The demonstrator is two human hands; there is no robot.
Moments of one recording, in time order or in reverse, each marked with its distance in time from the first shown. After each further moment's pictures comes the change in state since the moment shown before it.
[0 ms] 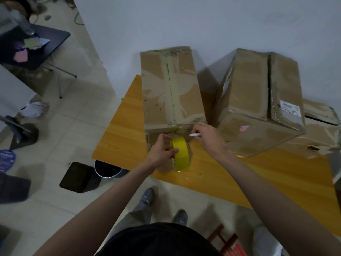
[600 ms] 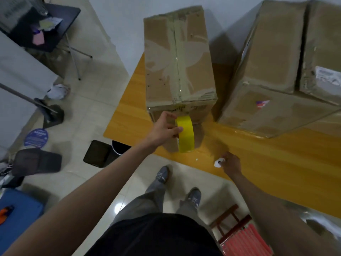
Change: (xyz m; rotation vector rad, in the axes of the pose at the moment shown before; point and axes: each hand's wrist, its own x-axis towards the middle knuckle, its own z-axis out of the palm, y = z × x) left_hand -0.009 0.019 0.007 -0.017 0.033 -0.034; right_hand -0.127 0.106 0.138 0.267 -0.310 0.800
